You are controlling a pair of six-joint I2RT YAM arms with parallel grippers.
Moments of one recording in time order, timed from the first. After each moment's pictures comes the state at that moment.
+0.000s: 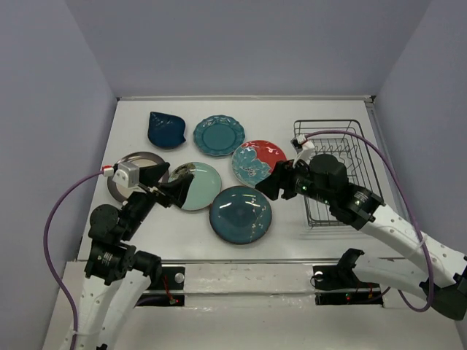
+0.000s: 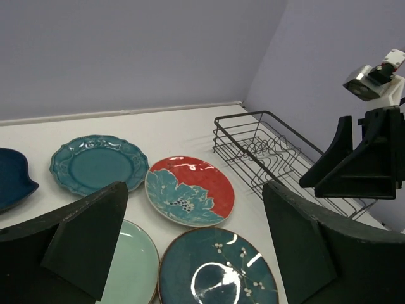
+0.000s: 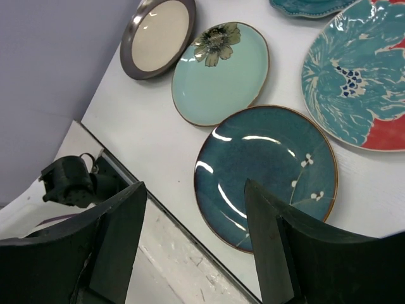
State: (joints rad) left arm -0.32 0.32 0.62 -0.10 0.24 -0.36; right arm 0.81 0.95 0.94 -0.32 -0.09 0.58
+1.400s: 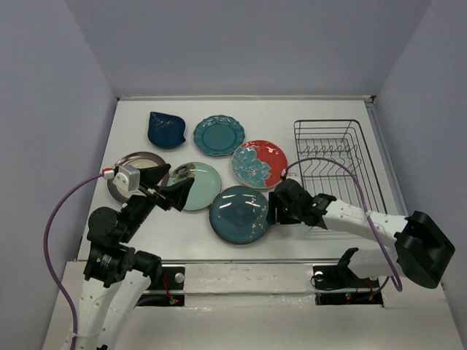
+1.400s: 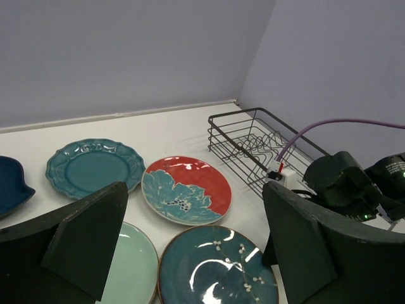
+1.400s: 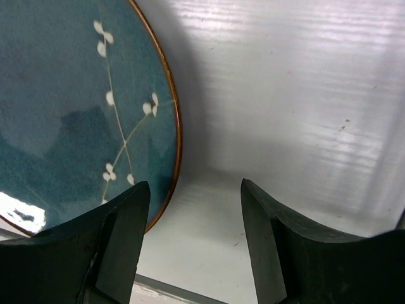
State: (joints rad) left arm -0.32 0.29 0.62 -0.11 0.28 -0.34; right arm 0.83 1.26 0.66 -0.38 0.18 0.73
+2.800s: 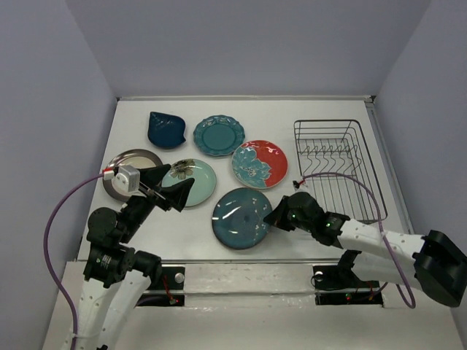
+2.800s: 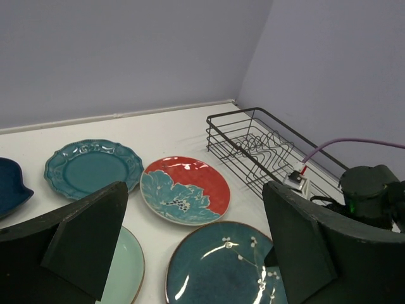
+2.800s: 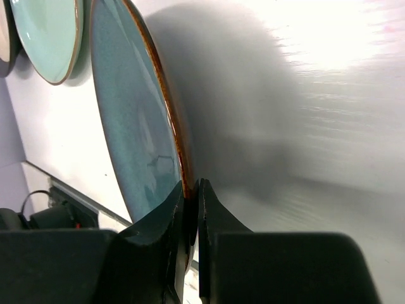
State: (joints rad) left arm -0.33 0.29 0.62 -0.11 0.29 -0.34; right arm 0.88 1.09 0.39 0.04 0.10 1.10
